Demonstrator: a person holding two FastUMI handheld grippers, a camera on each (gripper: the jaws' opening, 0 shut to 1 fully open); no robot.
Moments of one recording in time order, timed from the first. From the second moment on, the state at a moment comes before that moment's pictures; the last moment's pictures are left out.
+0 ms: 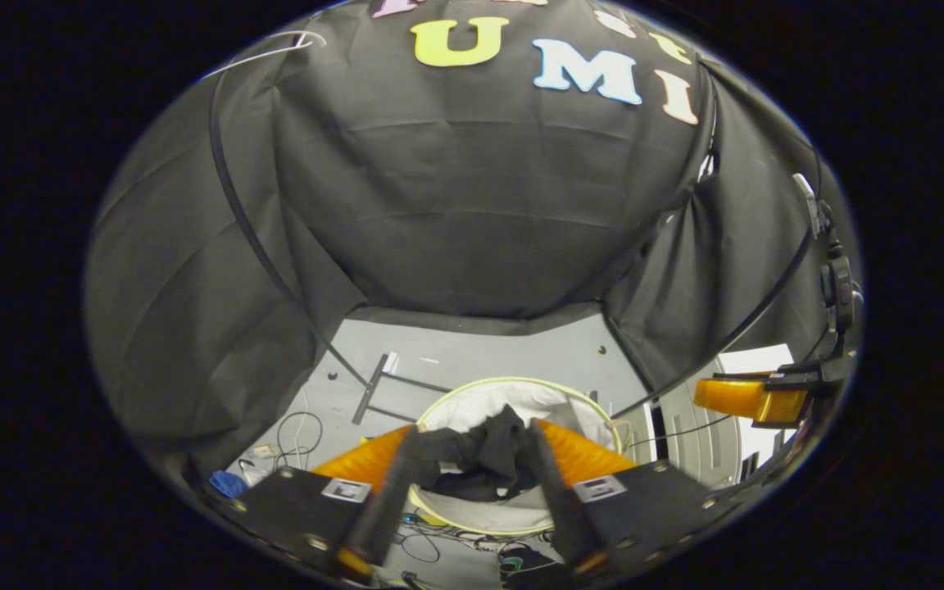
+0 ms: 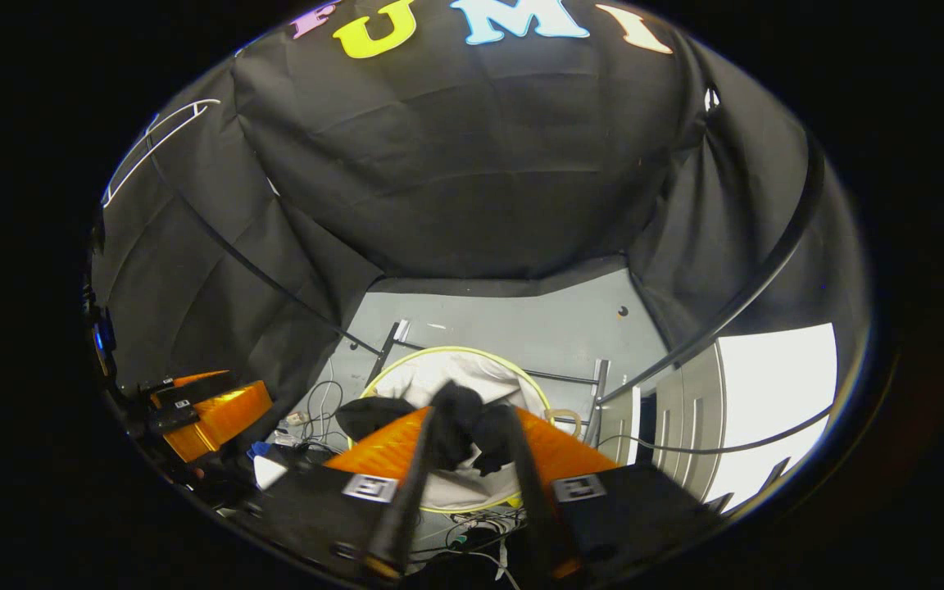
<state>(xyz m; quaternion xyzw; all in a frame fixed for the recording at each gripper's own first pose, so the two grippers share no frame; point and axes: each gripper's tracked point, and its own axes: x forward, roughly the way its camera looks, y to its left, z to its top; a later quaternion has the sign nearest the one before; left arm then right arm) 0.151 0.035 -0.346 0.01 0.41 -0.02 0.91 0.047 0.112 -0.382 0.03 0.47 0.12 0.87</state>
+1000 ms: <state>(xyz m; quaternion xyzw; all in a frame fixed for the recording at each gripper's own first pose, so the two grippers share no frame) 0.163 -0.061 0.008 0.04 0.08 -0.02 1.00 0.089 -0.018 -0.099 0.01 0.12 -0.01 0.99</state>
